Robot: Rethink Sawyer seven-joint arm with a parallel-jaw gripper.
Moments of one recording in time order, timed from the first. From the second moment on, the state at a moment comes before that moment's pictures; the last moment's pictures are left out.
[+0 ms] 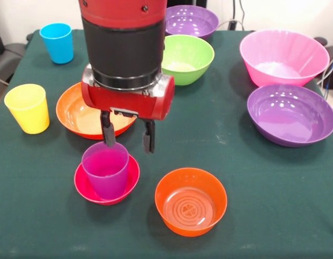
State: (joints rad) arm -0.37 -0.34 0.27 0.77 -0.28 1.08 1.86
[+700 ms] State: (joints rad) arm -0.37 -0.38 0.27 0.73 -0.28 1.11 1.86
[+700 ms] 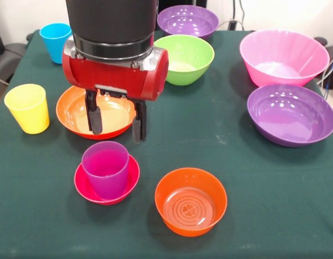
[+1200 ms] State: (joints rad) arm -0.37 -0.41 0.27 0.74 -0.28 1.11 1.86
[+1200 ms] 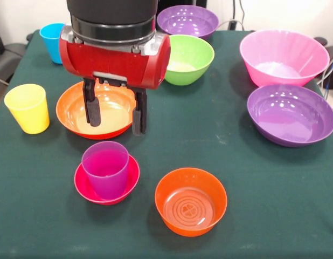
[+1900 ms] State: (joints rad) arm -0.37 -0.46 0.27 0.81 -0.28 1.10 1.86
